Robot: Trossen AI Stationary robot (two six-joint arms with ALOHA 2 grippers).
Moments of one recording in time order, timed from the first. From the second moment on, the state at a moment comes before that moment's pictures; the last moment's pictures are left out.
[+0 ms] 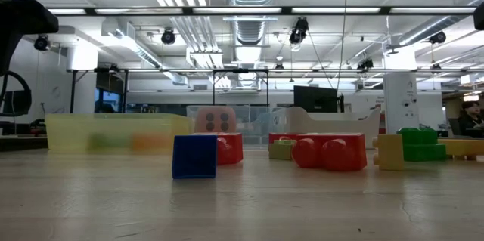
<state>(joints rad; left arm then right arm) -0.67 1.39 0.98 -1.01 -0.06 -0.84 0.72 1.86 1.36 -1.01 -0.02 1.17</state>
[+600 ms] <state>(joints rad) -0.67 1.39 0.98 -1.01 -0.06 -0.84 0.73 1.86 1.41 -1.01 0.01 1.20</state>
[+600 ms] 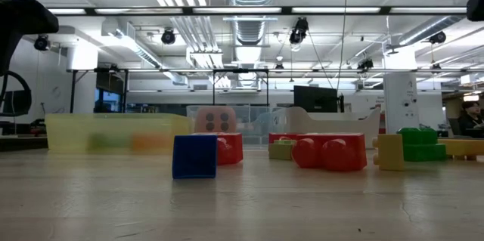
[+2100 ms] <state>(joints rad) -0.62 1.20 0.92 -1.02 -0.47 -0.80 -0.04 1.86 1.91 -1.26 0.32 -0.05</state>
